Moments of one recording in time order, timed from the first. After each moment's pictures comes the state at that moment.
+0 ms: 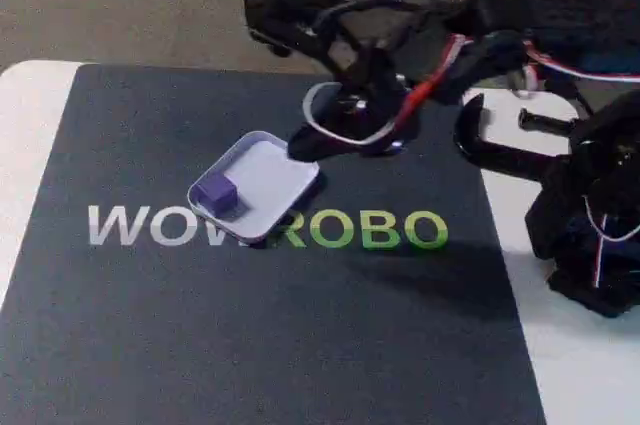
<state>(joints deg) 12.7 119.6 125.8 40.7 -85.9</state>
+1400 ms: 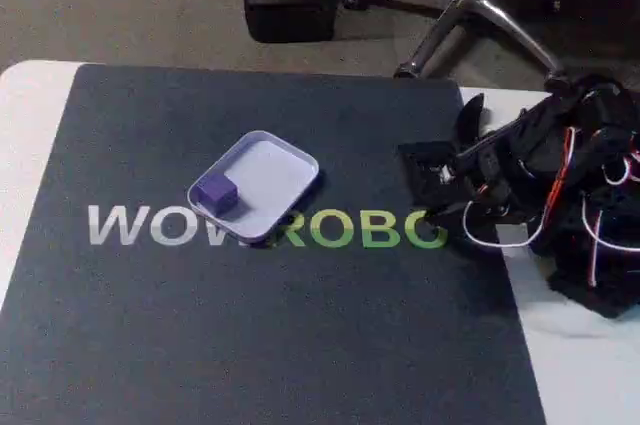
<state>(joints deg) 18.4 189.4 181.8 69.8 -117.0</state>
